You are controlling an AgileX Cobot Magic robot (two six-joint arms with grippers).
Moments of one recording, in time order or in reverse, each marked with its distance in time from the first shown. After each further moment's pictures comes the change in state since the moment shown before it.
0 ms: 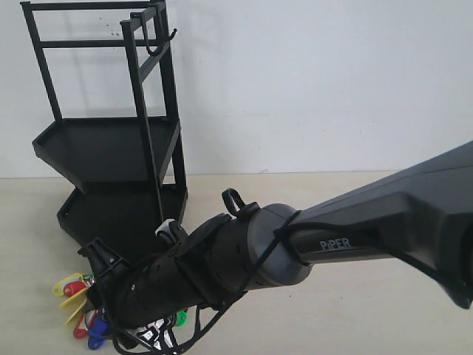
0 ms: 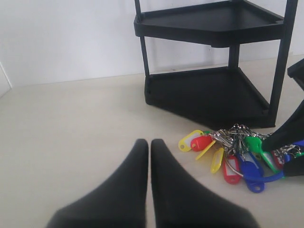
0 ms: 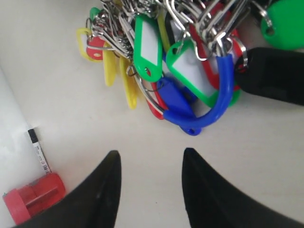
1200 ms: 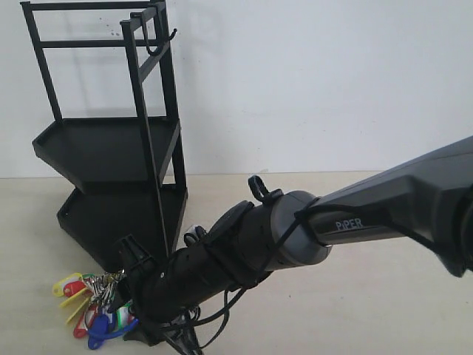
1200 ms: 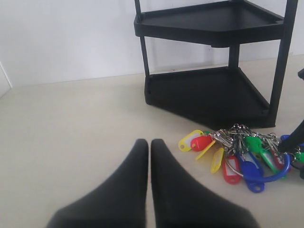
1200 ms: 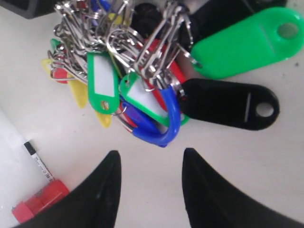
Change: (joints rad) left arm 0.000 0.000 0.000 0.000 0.000 0.000; right arm -0.095 0.018 0.000 -0.137 0.148 0.212
